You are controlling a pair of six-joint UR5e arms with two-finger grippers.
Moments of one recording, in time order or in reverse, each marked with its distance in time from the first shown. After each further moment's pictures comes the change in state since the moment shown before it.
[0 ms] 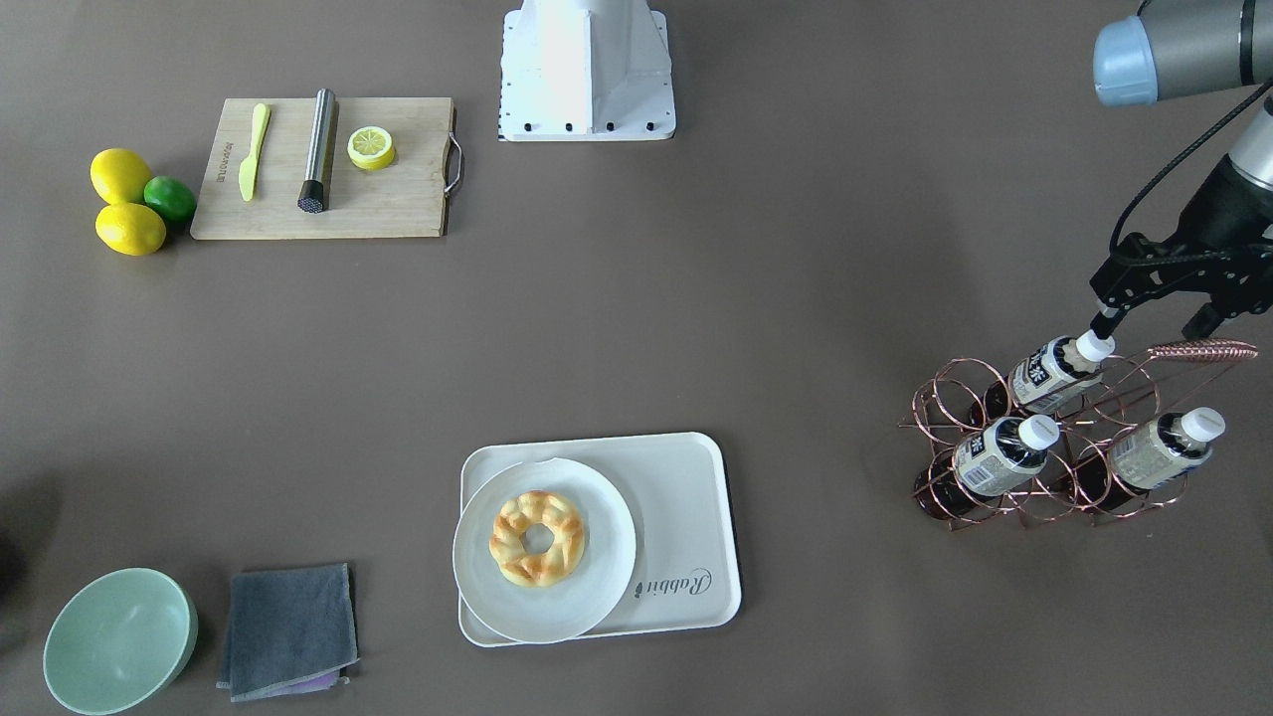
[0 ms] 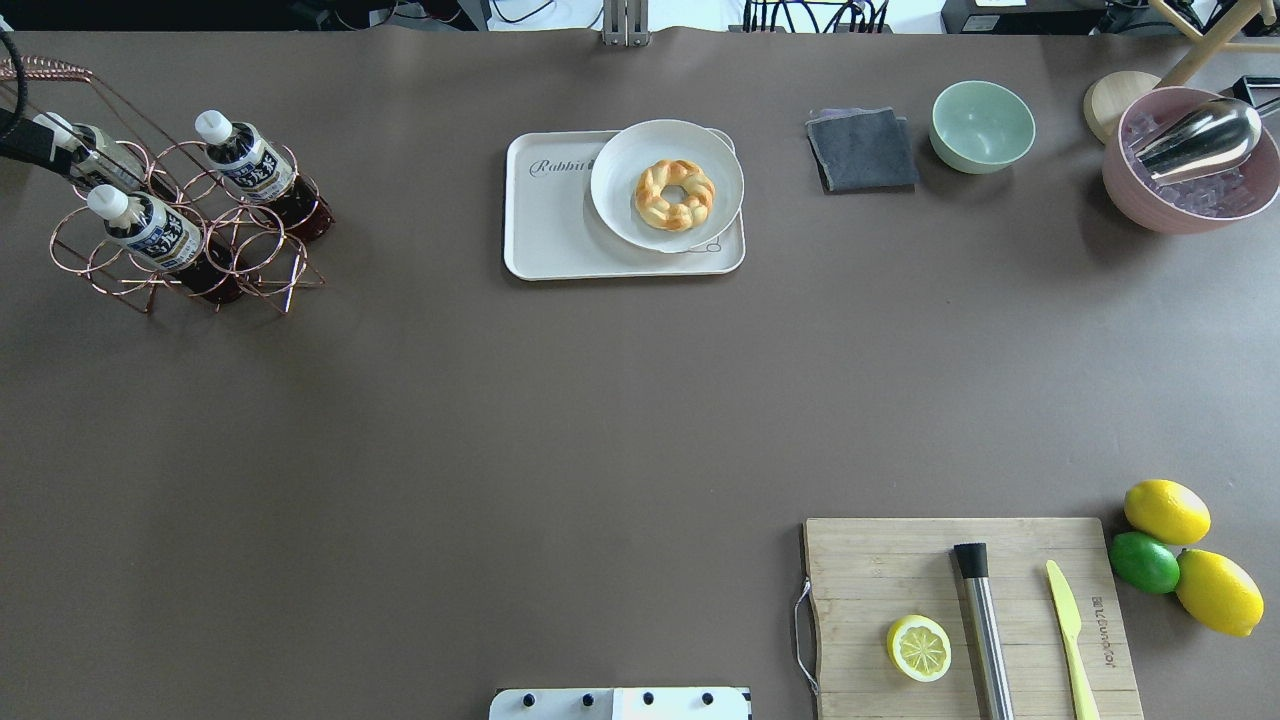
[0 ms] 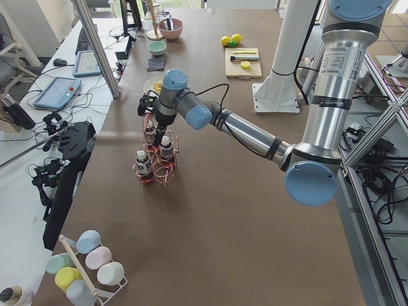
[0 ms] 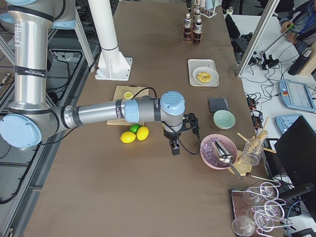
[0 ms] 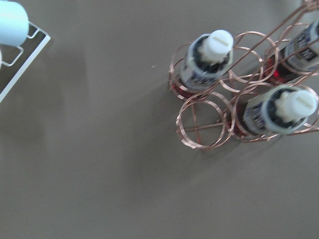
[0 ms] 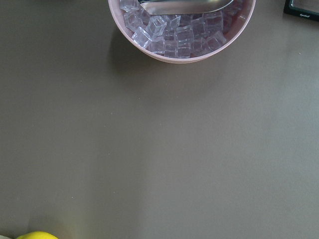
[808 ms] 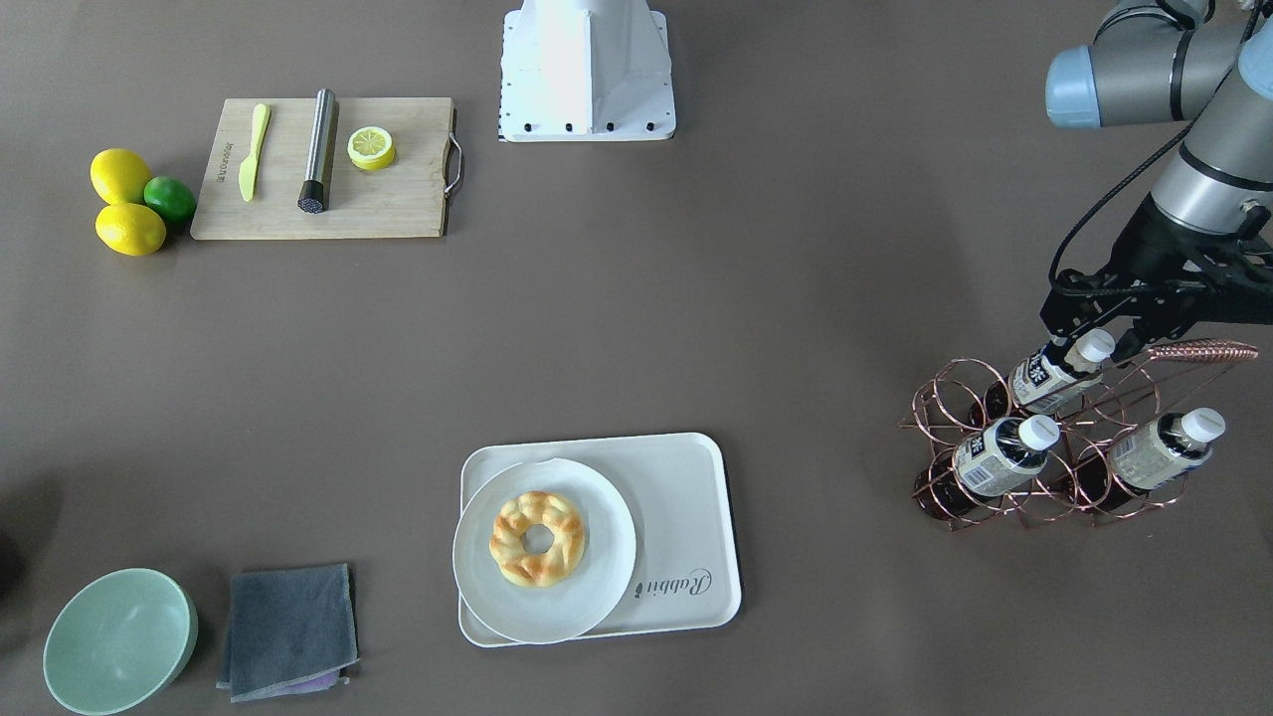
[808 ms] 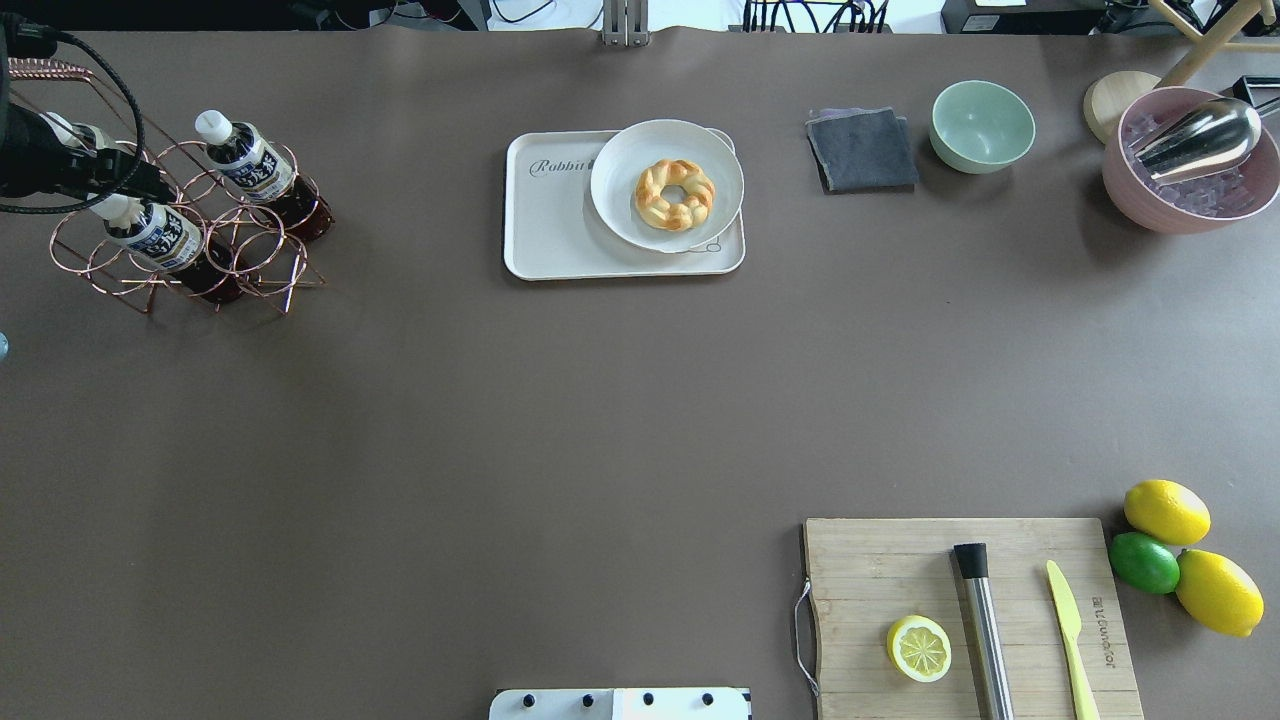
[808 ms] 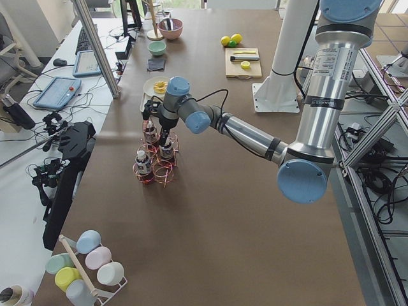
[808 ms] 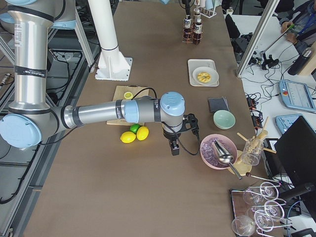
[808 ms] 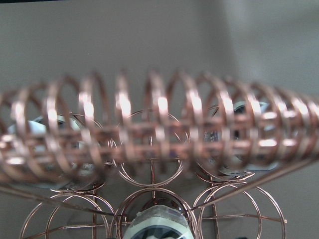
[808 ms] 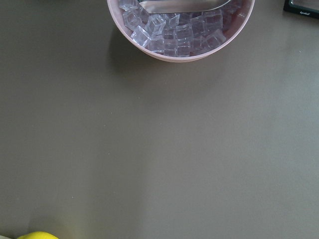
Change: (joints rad) left arm 0.092 -0.005 0.046 -0.069 0.066 -0.095; right arm 0.000 -0.001 -0.003 0.000 0.003 0.004
